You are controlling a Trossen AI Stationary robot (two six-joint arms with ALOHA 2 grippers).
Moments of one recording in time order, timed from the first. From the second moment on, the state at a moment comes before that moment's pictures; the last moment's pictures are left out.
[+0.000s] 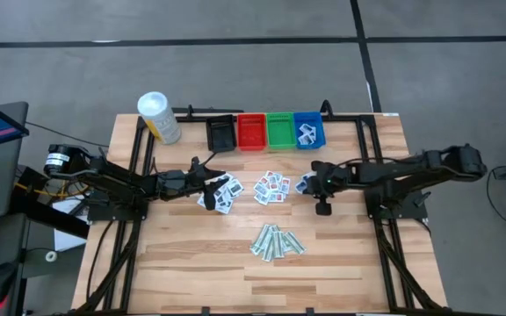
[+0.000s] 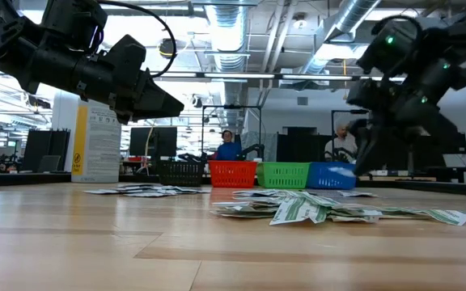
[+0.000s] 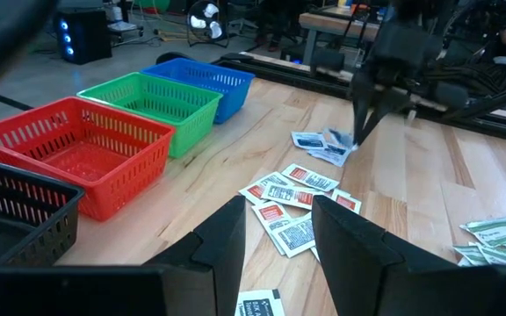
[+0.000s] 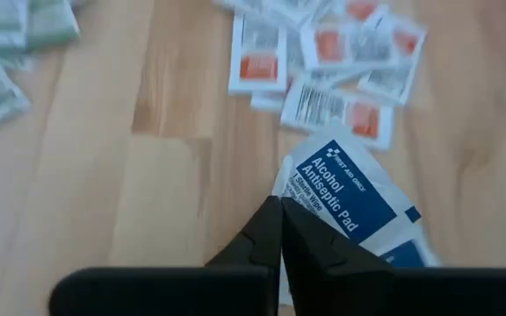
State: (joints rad) left arm -0.05 1.33 0.25 0.88 -0.40 -0.16; right arm -0.10 1.18 0.38 -0.06 -0.01 -0.16
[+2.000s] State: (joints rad) left arm -0.05 1.33 0.25 0.88 -0.40 -0.16; right arm -0.66 1.15 0.39 0.26 0.10 -0.19
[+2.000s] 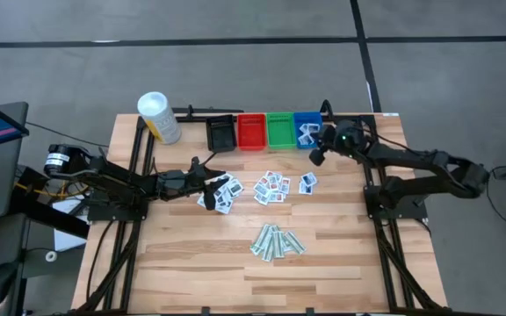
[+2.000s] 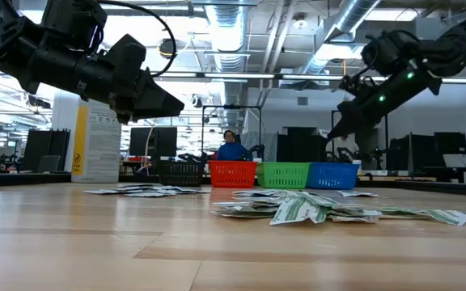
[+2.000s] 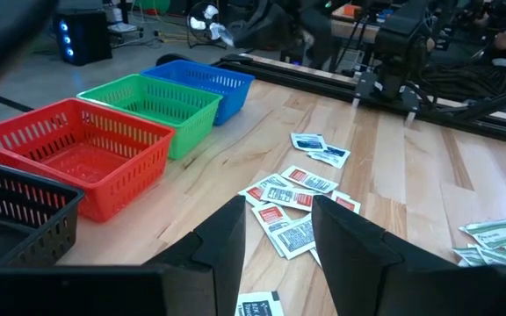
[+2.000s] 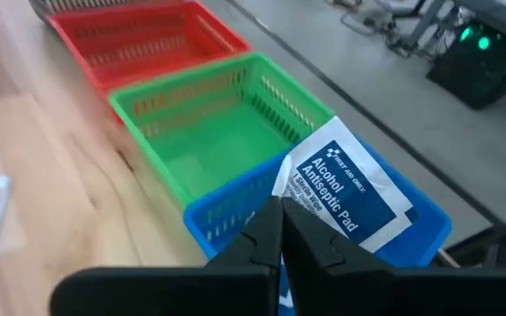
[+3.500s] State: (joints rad) left arm -0.05 1.33 0.25 0.88 -0.40 -0.16; right arm -0.22 1.29 0.39 -0.07 0.13 -0.14
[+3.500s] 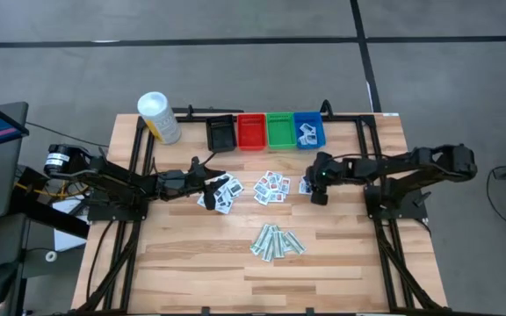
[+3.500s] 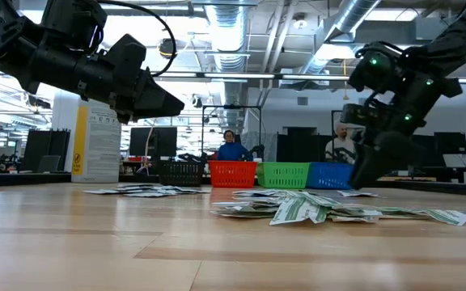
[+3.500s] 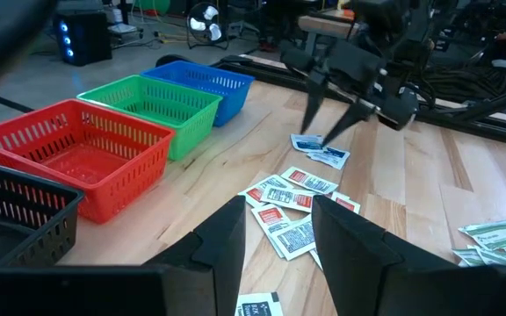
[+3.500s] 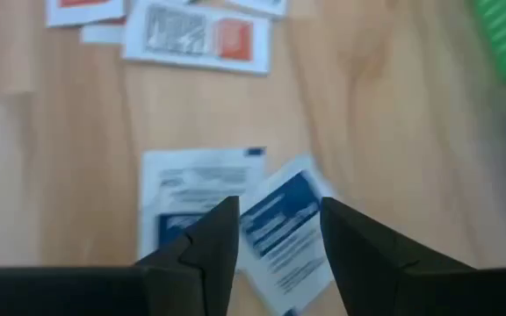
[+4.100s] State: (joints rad) left arm -0.05 1.33 0.25 0.88 -0.40 -0.16; right arm -0.21 1.46 0.40 -0.01 0.12 -0.07
